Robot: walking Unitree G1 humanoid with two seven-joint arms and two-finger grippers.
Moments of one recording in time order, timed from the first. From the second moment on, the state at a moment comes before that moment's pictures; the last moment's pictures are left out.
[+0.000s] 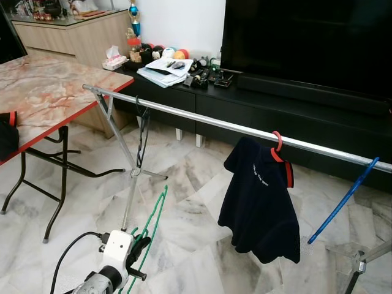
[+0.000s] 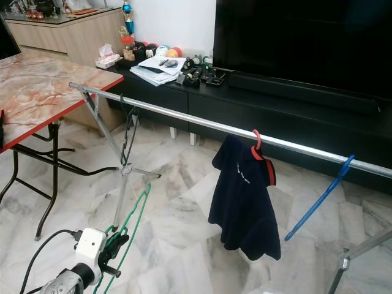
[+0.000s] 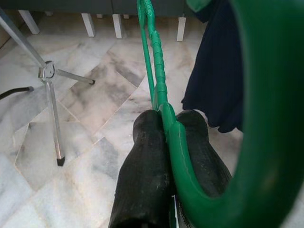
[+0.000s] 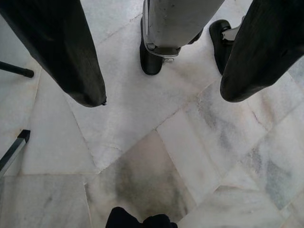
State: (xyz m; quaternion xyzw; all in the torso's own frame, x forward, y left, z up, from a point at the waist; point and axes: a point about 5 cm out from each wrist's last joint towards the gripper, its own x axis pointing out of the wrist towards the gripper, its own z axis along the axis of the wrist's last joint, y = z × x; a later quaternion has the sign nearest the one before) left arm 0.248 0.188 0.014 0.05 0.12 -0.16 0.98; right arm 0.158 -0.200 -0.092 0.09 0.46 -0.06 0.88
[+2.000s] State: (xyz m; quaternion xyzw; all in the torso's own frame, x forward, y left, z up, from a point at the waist) left arm 0.261 0.189 0.017 0.05 0.13 -0.16 0.98; right arm 0.162 -0.196 -0.091 0.06 0.46 -0.04 0.89
